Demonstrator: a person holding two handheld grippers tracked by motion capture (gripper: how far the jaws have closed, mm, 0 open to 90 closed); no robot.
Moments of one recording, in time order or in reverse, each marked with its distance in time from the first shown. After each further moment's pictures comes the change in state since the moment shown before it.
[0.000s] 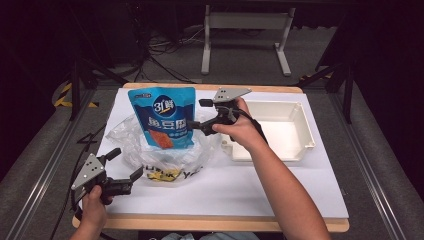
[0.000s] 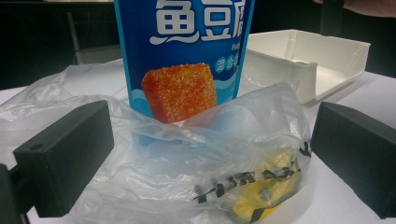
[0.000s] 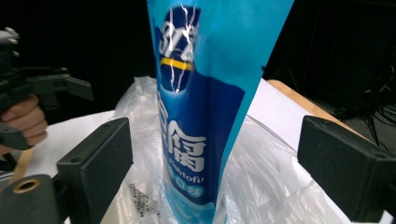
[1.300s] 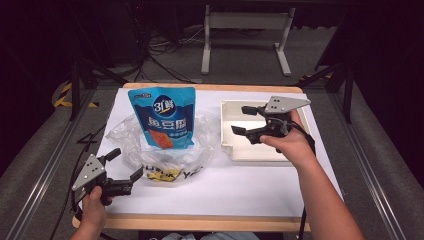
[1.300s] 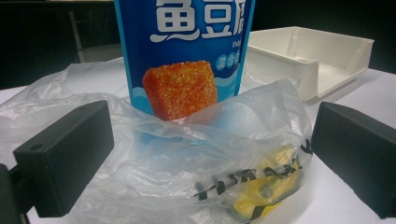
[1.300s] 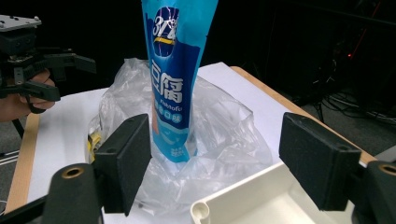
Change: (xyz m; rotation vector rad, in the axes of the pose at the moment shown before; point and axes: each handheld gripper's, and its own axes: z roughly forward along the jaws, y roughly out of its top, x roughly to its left) left arm -0.002 0.000 -0.001 0.006 0.010 0.006; right arm 0.014 -0.012 -0.127 0.017 -0.125 -0.023
